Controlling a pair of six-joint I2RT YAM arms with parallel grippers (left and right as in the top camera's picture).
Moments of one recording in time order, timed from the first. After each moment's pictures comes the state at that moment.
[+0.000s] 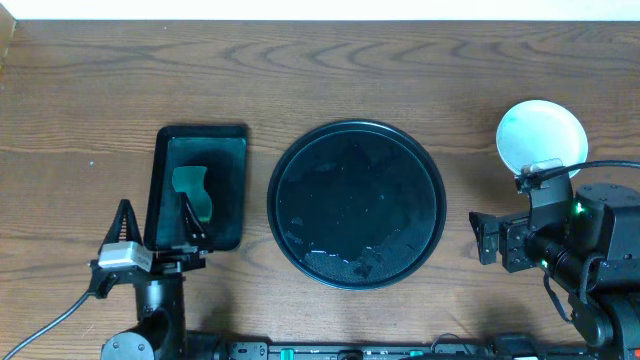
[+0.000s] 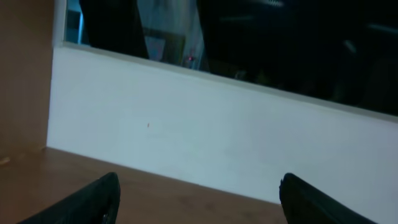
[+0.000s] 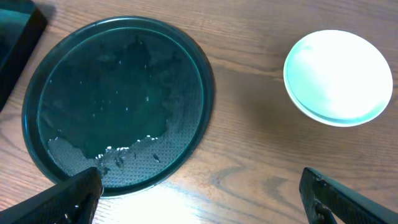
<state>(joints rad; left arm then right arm) -0.10 0.01 0.36 -0.10 -0.19 -0.20 0.09 0.81 1.15 -1.17 -0.14 -0.06</state>
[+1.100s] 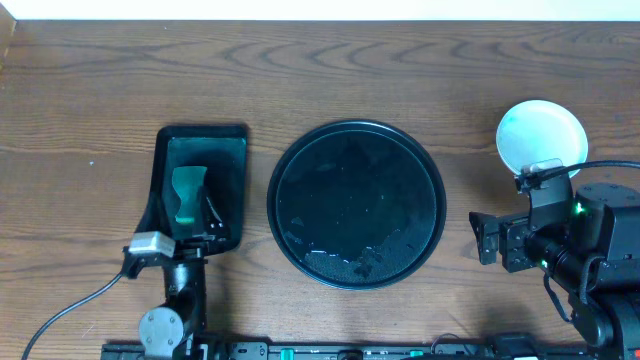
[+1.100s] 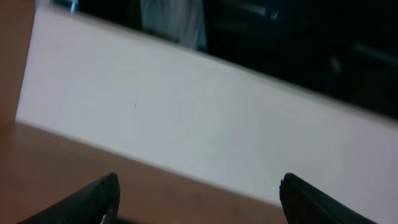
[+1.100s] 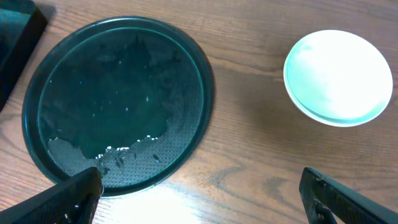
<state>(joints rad) -0.10 0.01 0.01 0.28 -0.17 -0.30 0.09 0.81 1.15 -1.17 -0.13 -0.06</state>
